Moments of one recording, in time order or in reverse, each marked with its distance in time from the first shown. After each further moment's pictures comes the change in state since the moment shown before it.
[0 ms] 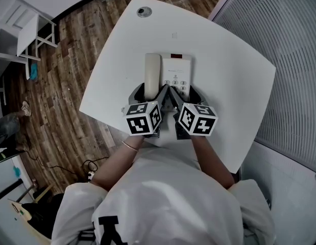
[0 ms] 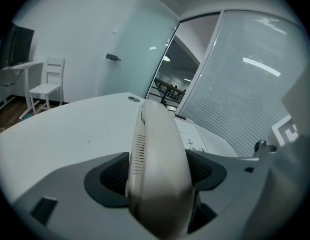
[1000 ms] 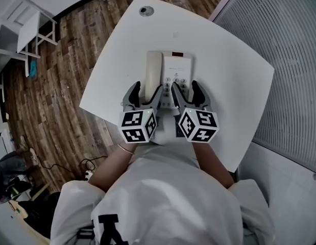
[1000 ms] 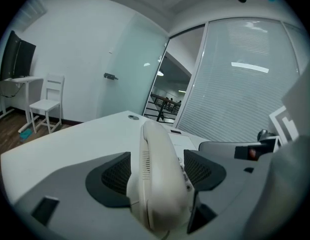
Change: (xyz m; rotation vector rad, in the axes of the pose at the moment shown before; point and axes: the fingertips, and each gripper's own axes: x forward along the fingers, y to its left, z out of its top) left arm -0.037 0.001 0.022 0.089 -0.181 -0.003; right arm -0.031 0.017 0.039 -0.108 -0.225 -0.013
